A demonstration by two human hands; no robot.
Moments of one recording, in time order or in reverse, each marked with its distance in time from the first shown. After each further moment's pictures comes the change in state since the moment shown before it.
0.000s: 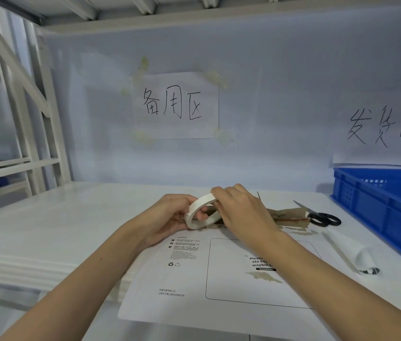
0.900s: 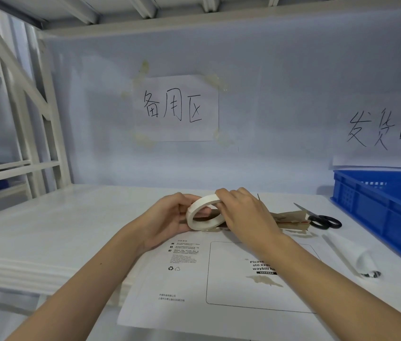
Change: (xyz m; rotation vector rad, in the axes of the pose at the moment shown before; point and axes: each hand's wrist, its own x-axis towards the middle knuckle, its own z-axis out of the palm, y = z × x) left_hand 0.000 0.002 -0.004 -0.154 -0.062 -0.034; right_hand -0.001 0.002 -0.005 0.062 -0.040 0.065
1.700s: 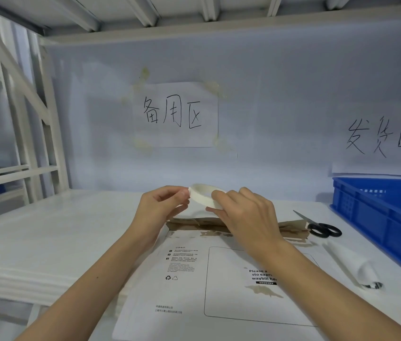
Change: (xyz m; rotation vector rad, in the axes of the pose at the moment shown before) left_hand 0.004 0.002 -0.002 0.137 0.459 0.369; right_hand 0.006 -0.001 -0.010 -0.240 0.348 -0.150
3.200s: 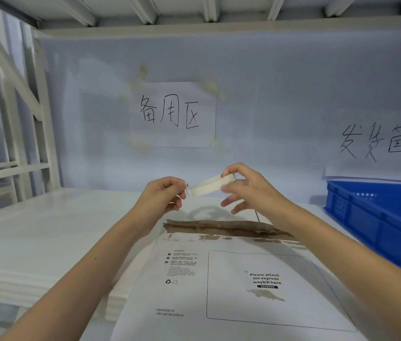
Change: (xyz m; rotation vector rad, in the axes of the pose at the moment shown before) left_hand 0.026 0.012 0.000 0.111 -0.106 -0.064; right_hand 0.049 0.032 -0.027 1.232 -0.669 0.868
